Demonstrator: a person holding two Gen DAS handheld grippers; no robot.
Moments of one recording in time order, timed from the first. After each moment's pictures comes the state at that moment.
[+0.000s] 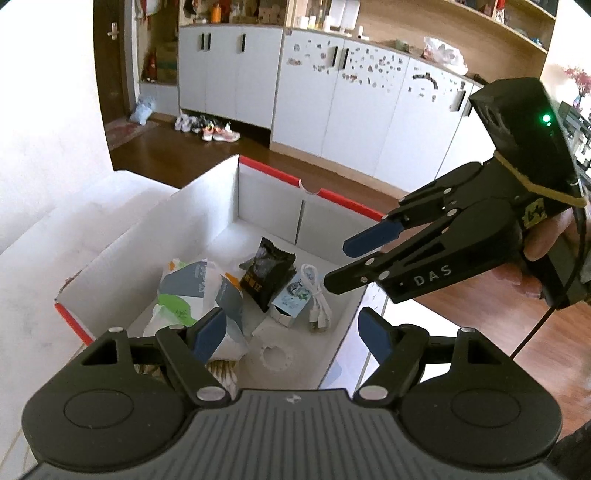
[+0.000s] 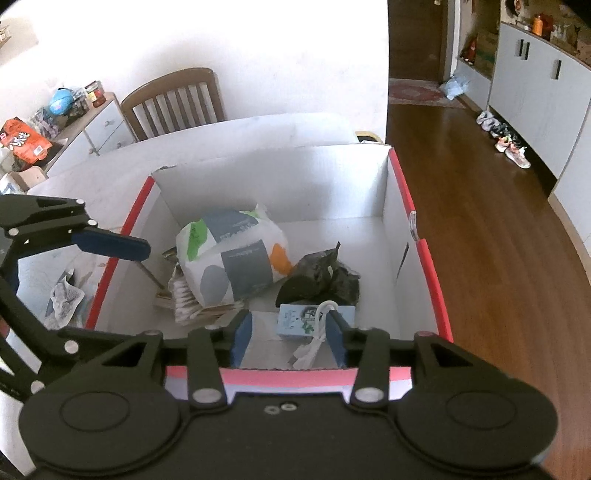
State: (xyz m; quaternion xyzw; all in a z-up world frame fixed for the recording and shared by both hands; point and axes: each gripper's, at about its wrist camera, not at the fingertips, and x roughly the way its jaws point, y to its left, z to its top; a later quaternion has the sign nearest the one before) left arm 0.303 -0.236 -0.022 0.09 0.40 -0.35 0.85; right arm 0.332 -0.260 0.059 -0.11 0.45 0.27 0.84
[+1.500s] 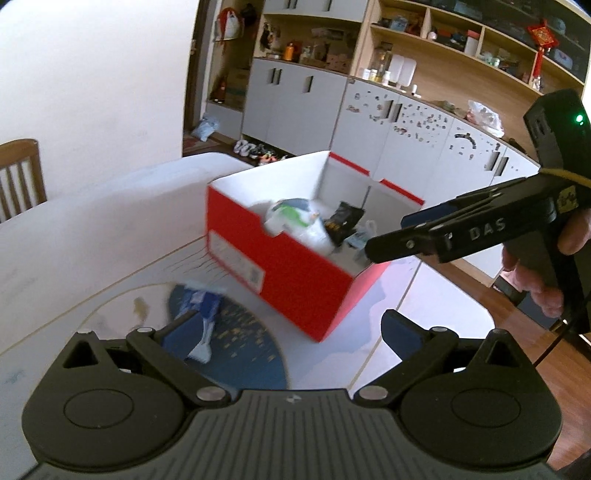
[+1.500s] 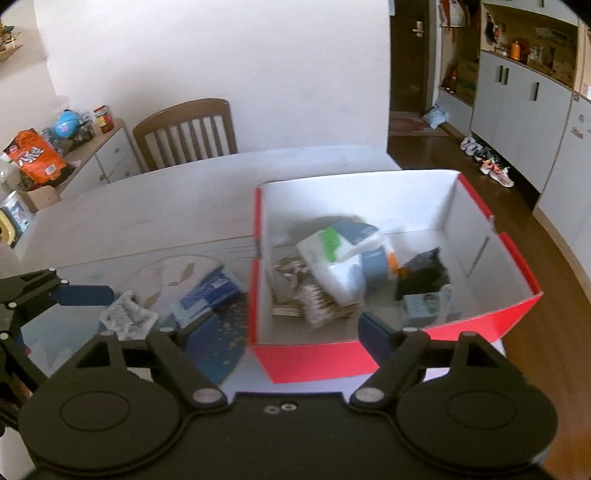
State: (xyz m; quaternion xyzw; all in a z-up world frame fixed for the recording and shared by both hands) left arm 0.194 -0.068 -0.039 0.00 0.35 -0.27 0.90; right arm 0.214 -0.144 0.068 -0.09 0.40 0.25 0.88
